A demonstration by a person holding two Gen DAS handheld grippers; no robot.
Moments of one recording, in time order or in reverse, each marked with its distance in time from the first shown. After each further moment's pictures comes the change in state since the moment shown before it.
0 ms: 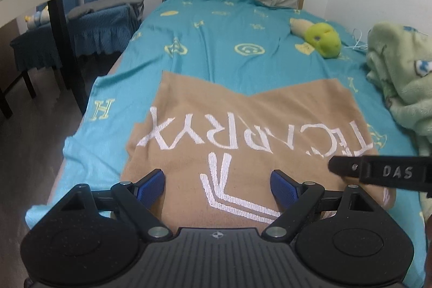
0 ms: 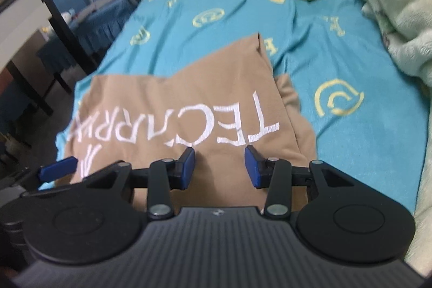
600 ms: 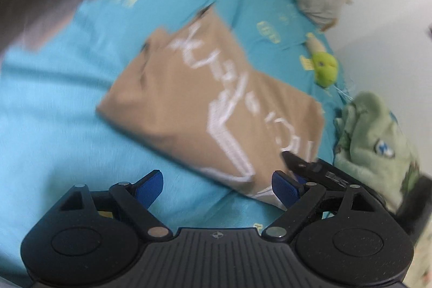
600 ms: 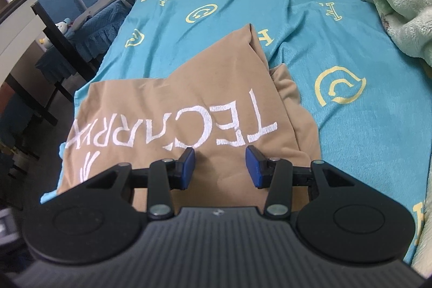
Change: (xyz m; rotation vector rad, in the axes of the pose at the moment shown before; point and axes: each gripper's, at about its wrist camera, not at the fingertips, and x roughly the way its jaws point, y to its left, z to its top) left arm -0.001 0.069 -0.033 -0.677 0.291 -0.337; right arm 0.004 -0.008 0.001 0.083 0.010 0.025
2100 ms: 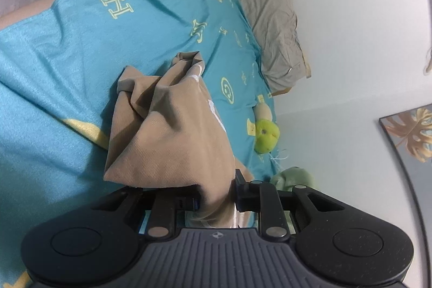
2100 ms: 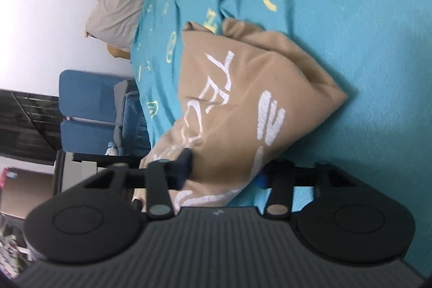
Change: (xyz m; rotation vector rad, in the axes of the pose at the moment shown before) left arm -0.012 0.016 0.027 -0.171 -0.225 -0.361; right arm 0.005 -0.044 -0.048 0.824 -0.081 0.323
